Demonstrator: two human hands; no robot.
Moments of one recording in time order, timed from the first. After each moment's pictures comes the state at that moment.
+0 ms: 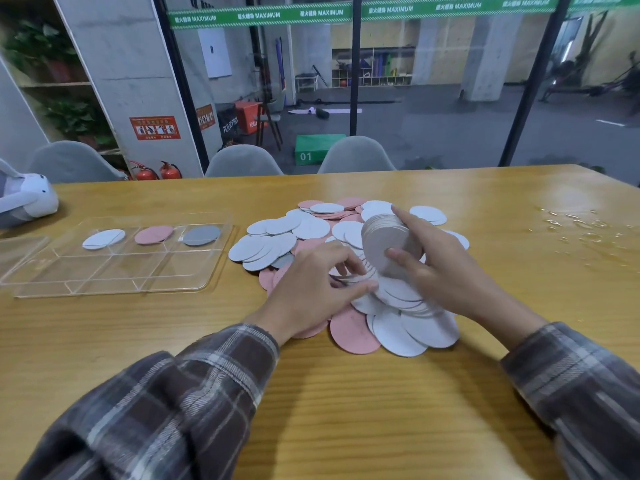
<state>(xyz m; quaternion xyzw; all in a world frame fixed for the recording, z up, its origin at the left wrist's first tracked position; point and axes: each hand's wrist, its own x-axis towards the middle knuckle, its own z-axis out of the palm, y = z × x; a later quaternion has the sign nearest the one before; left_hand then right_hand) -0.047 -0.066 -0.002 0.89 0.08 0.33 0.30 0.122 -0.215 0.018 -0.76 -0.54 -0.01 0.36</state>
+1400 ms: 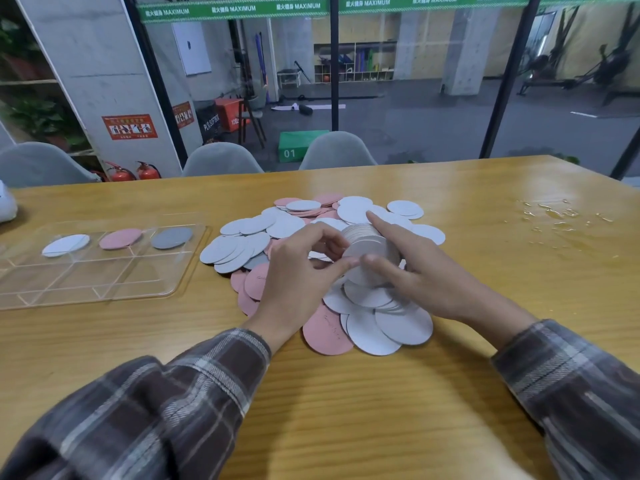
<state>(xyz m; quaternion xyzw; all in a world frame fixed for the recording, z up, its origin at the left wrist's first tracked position) -0.025 -0.089 0.002 0.80 0.11 0.42 0.41 0.121 -0.235 0.022 -0.76 -0.55 0.08 0.35</state>
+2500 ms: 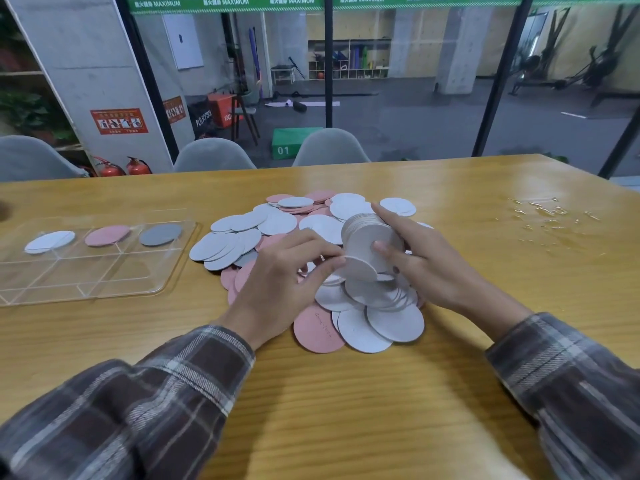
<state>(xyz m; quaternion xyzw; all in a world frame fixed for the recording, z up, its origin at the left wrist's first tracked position) -0.040 -0.079 0.002 0.88 -0.01 0.43 0.22 0.135 -0.238 0.019 -0.77 -0.50 0.10 0.40</state>
